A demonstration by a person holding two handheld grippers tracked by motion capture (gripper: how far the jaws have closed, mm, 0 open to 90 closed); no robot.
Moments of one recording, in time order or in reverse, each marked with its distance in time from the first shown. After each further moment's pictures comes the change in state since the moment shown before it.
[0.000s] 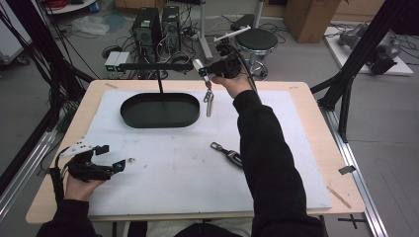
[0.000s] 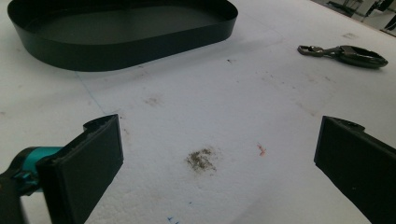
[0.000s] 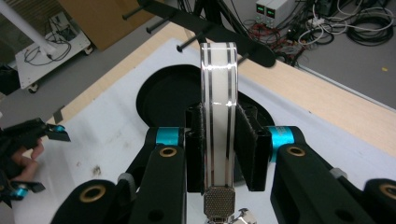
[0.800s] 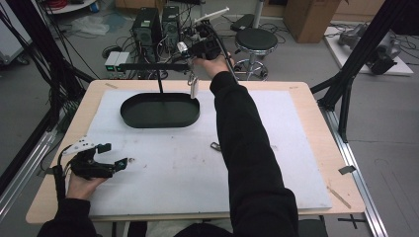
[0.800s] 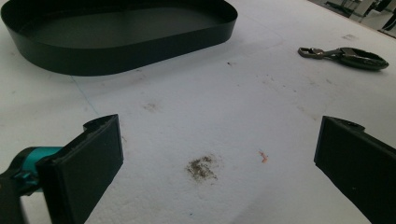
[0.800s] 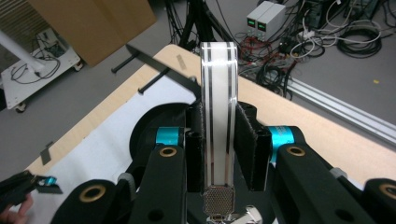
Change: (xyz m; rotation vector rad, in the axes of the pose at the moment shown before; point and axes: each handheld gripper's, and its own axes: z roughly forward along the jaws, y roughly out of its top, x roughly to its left) left arm 0.001 0.003 0.005 0.000 -0.002 0.001; right arm 0.007 0.059 0.039 -0.027 -0.049 0.023
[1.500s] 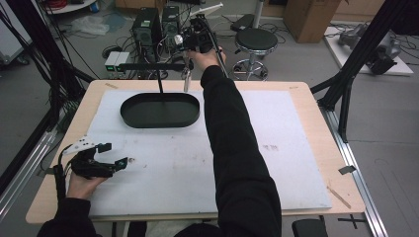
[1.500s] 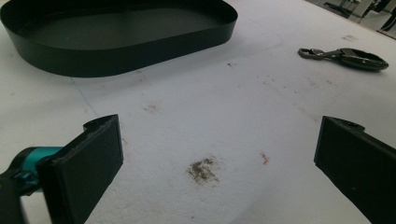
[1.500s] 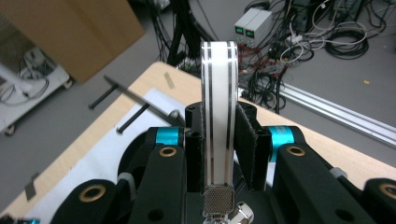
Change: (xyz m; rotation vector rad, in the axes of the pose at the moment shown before) left arm 0.002 0.000 0.002 -0.003 -0.004 0.003; right arm -0.010 0.020 0.027 -0.042 -0.040 0.074
